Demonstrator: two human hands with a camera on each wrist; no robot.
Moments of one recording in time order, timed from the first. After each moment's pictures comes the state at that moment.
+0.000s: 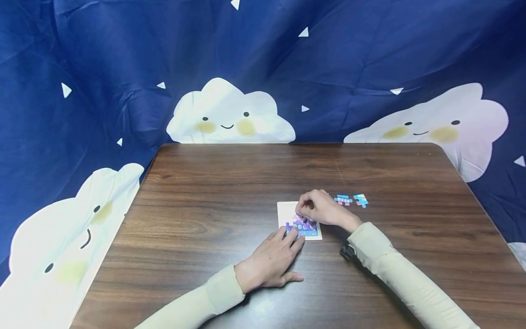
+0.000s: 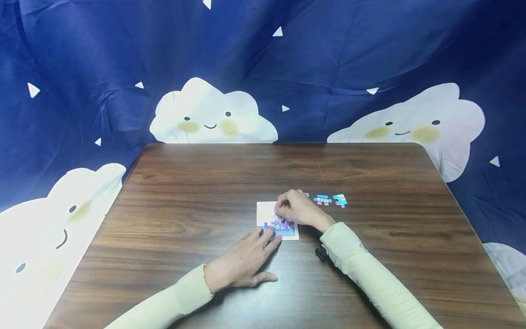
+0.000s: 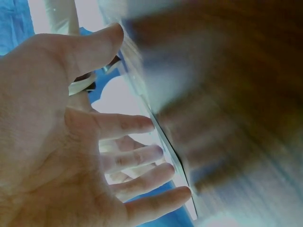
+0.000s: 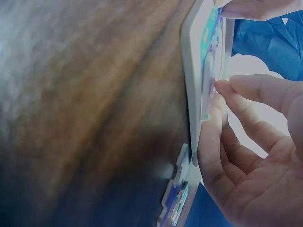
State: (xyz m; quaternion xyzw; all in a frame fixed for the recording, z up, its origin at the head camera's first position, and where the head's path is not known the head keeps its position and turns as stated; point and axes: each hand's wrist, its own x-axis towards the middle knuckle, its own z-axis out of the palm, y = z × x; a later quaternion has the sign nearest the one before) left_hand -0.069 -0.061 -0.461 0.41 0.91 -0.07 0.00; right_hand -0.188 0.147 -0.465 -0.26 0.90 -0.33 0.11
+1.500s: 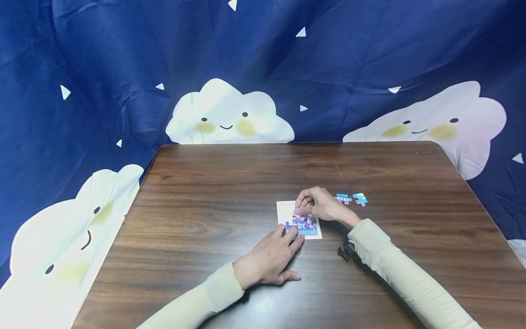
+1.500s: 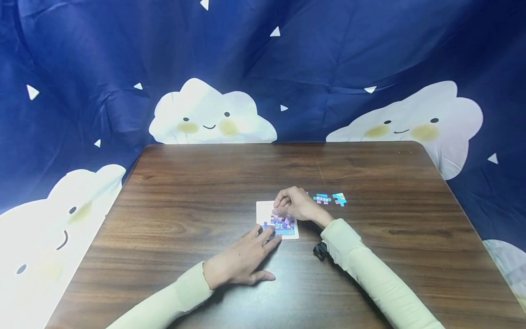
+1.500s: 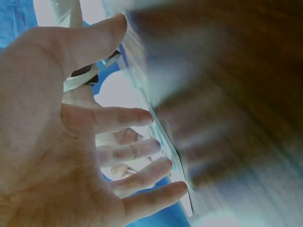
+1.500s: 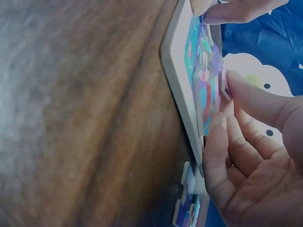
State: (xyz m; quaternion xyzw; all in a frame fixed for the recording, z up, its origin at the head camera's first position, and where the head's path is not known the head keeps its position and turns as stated) left_hand -0.074 -0.063 -0.460 0.44 0.90 -0.07 -0.02; right_hand -0.195 0.152 -0.466 -0.20 0.86 -0.42 0.19
